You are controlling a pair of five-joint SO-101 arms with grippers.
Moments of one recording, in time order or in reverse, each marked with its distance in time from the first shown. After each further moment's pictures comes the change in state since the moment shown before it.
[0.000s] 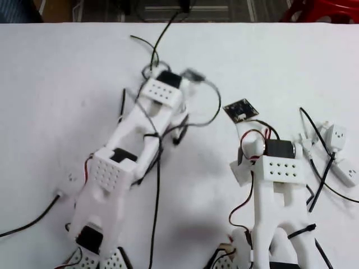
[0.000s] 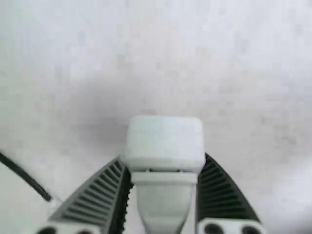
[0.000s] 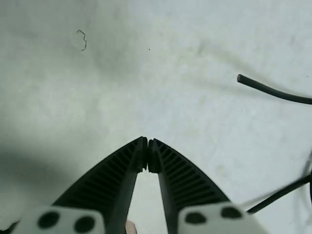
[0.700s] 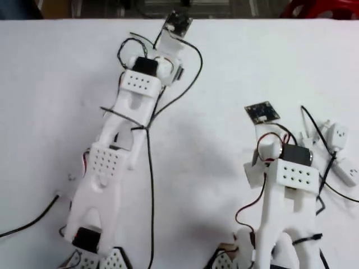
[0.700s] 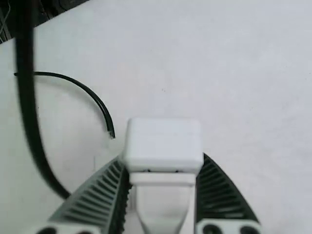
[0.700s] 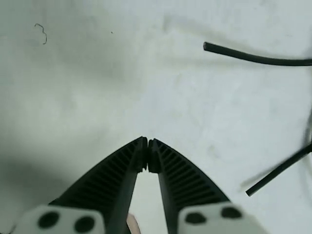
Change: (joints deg) left arm -8.4 14.1 -26.0 -33.0 -5.1; right arm 8.4 0.0 1.4 0.0 0.1
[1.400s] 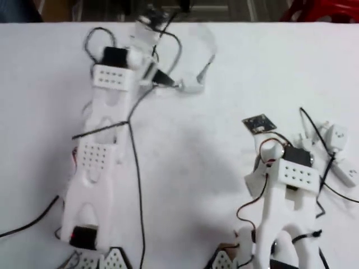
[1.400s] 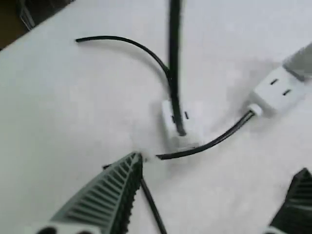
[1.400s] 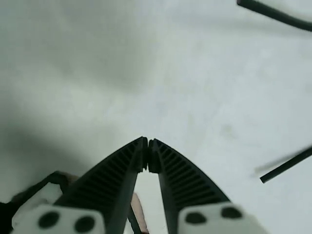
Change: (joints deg) left arm -8.3 2.8 -21.5 24.4 -10.2; right arm 3.3 0.0 3.5 2.9 5.5
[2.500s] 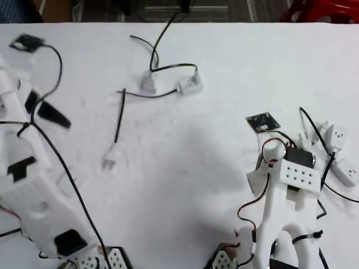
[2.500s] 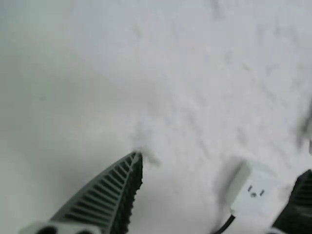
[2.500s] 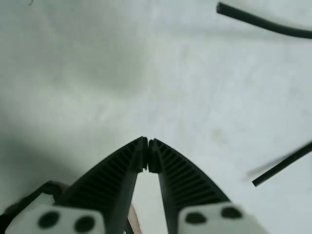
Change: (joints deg) left arm -36.9 -33.7 48.4 12.5 -23.7; right arm 1.0 0.0 0.4 -2.5 0.0
